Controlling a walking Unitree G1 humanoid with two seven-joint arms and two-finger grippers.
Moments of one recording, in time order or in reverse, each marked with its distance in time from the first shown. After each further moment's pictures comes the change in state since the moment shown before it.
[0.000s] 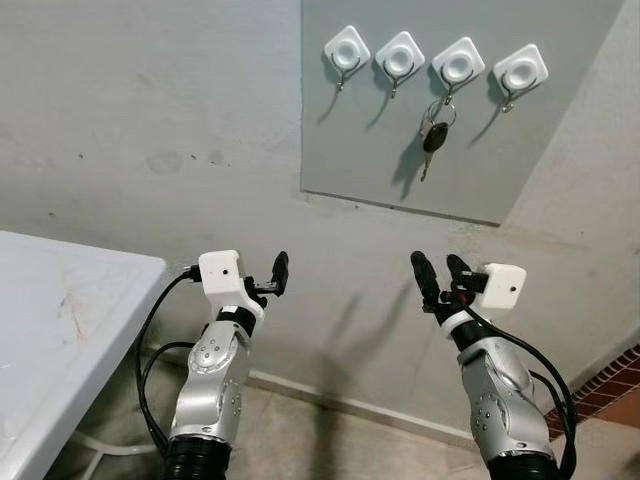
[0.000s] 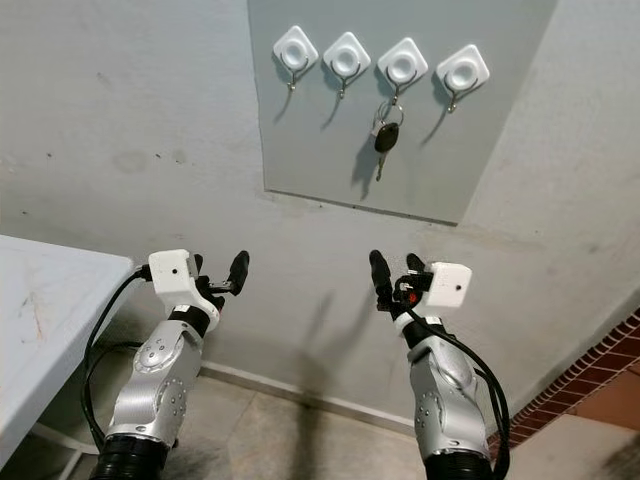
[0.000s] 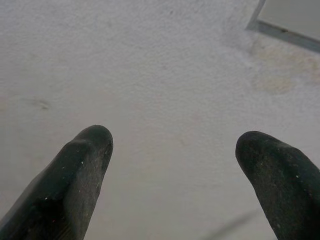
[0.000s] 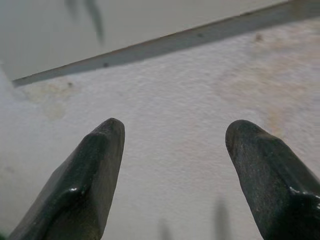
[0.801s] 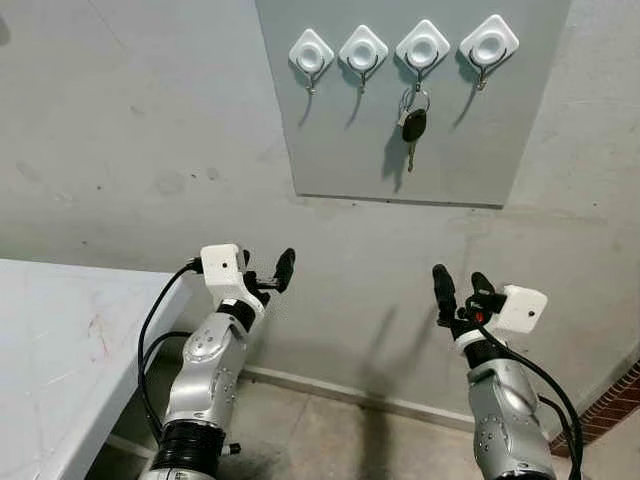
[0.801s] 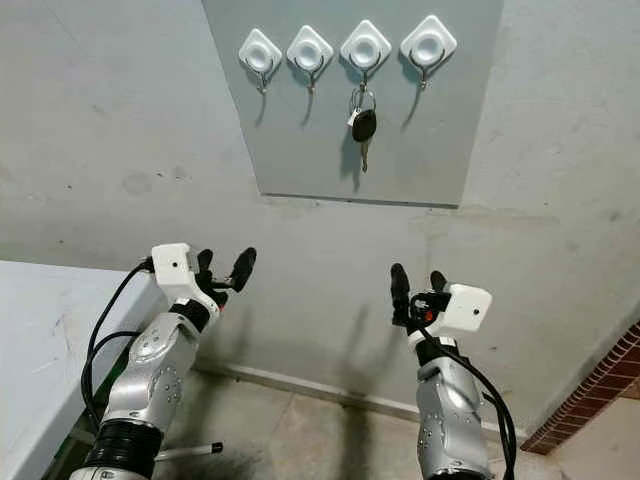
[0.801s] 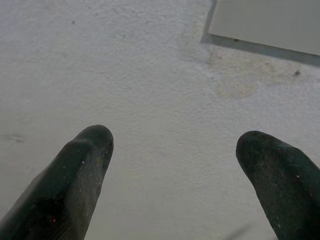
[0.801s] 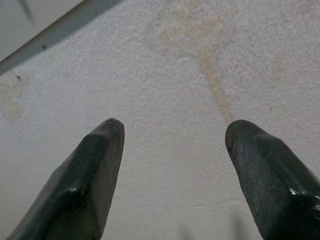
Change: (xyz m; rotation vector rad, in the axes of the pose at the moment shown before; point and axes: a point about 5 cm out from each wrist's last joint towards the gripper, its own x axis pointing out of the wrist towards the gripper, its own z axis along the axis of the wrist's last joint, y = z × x) left arm 0.010 -0.001 0.009 -0.017 0.002 -0.132; right arm -0.018 -0.012 -0.014 -0.001 -0.024 -0.115
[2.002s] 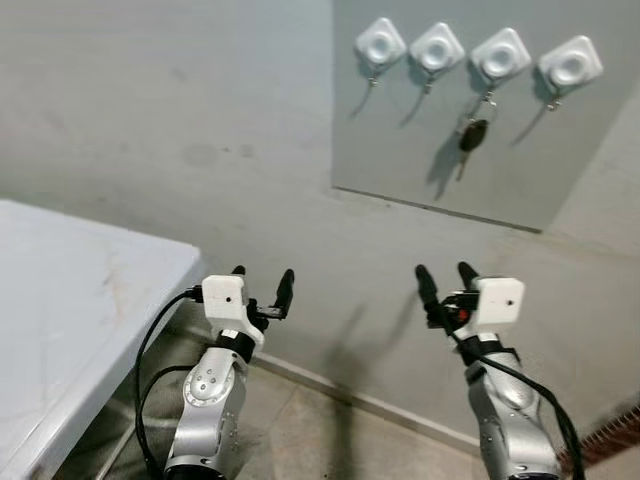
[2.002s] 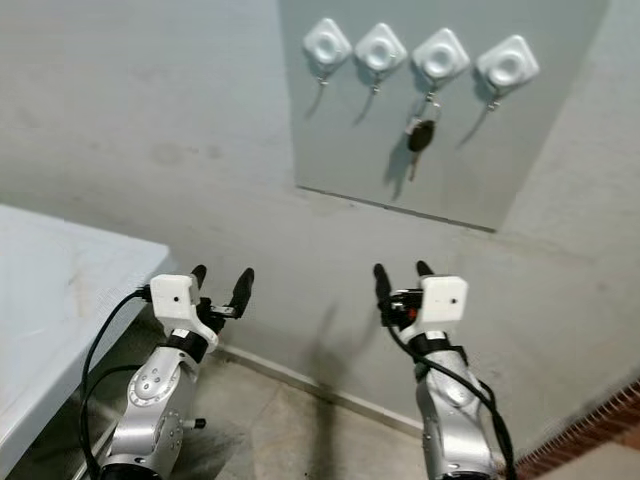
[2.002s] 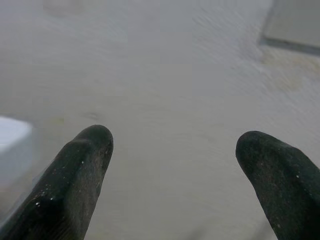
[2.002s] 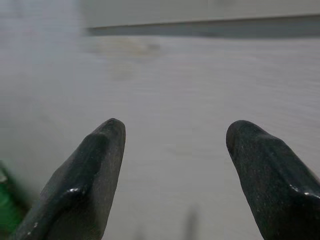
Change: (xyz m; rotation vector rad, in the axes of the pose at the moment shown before) left arm -0.029 -0.009 -0.019 0.122 -0.100 0.026; right arm 0.002 0.017 0.009 -0.248 0.030 0.152
